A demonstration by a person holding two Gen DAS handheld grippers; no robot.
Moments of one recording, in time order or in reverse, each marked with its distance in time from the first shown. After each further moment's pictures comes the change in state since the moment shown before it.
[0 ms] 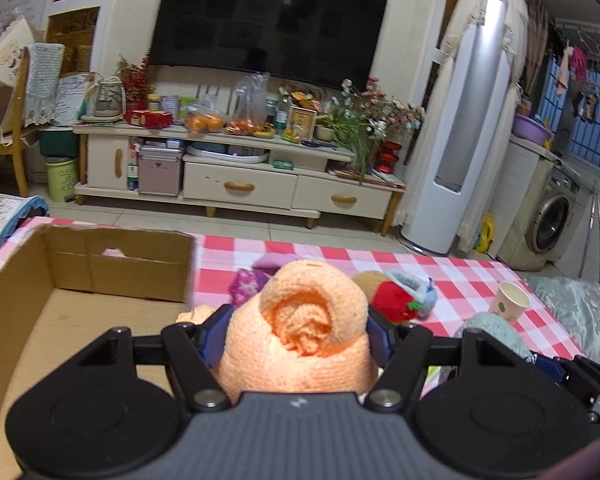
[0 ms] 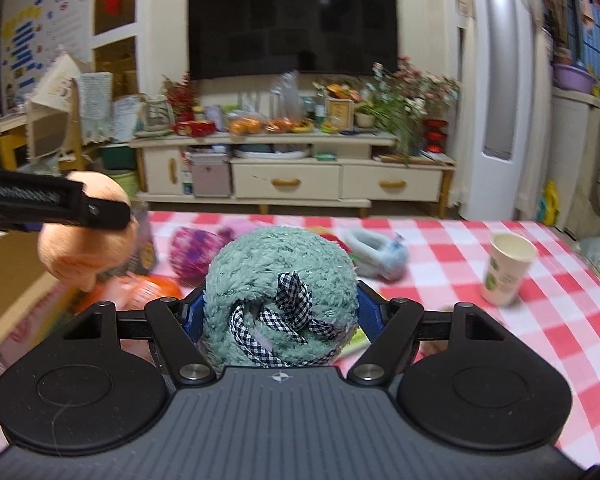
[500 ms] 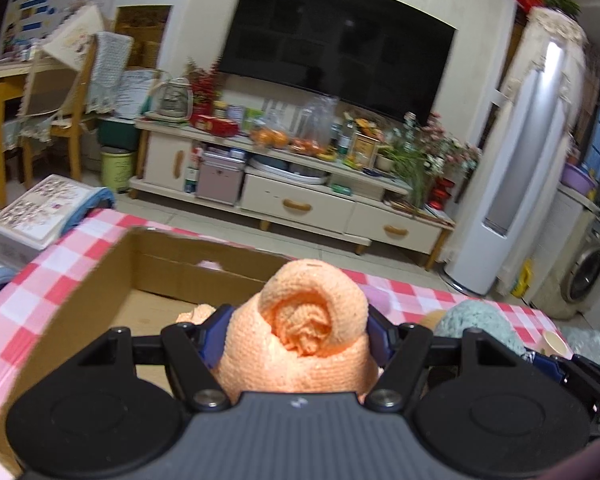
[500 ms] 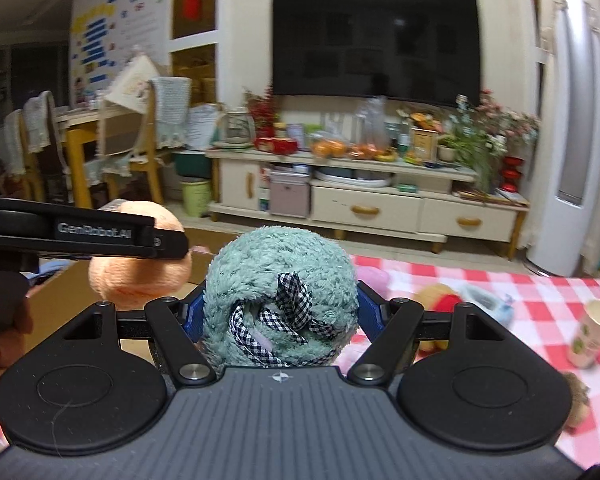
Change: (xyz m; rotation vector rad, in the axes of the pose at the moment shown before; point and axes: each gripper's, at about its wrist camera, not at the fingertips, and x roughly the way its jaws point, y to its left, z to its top) left arm -0.025 0.076 0.009 -0.134 -0.059 0.116; right arm 0.026 0.075 0.035 -0.111 -0.043 0.201
